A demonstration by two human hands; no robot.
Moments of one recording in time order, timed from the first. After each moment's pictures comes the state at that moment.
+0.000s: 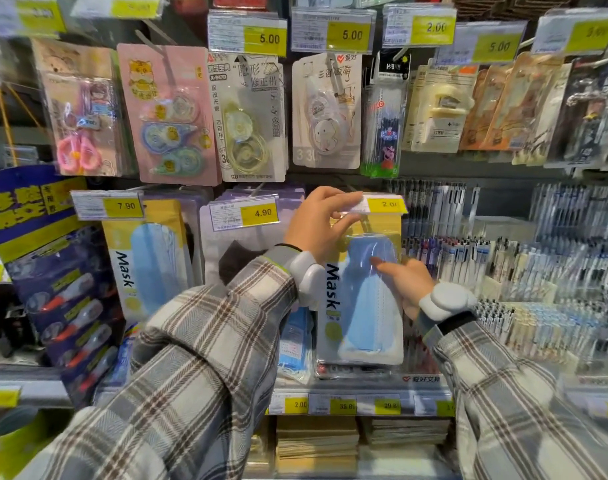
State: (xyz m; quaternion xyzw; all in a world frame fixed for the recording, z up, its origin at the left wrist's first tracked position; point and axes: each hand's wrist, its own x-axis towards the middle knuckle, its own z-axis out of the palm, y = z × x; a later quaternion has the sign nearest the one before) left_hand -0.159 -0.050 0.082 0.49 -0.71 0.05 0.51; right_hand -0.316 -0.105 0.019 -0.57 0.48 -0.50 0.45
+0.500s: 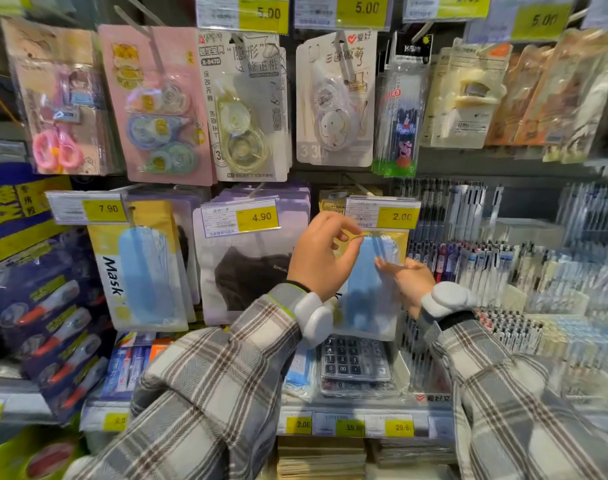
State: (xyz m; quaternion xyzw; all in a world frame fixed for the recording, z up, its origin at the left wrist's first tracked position) left_hand -0.154 -0.077 0.038 0.44 -0.68 0.10 0.59; right_hand -0.301 -0.157 0.007 -0.53 0.48 -0.49 0.50
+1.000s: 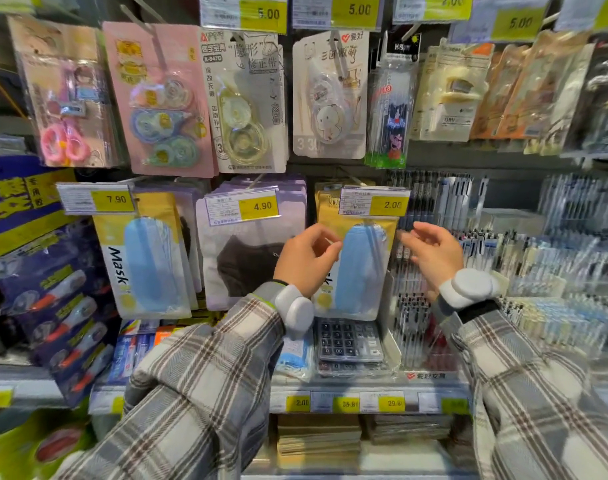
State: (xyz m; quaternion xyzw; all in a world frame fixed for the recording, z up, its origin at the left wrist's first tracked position) left_hand -0.143 -0.056 0.022 0.53 -0.63 -0.08 0.56; right_hand -0.330 -0.117 0.032 -0.56 0.44 -0.60 0.36
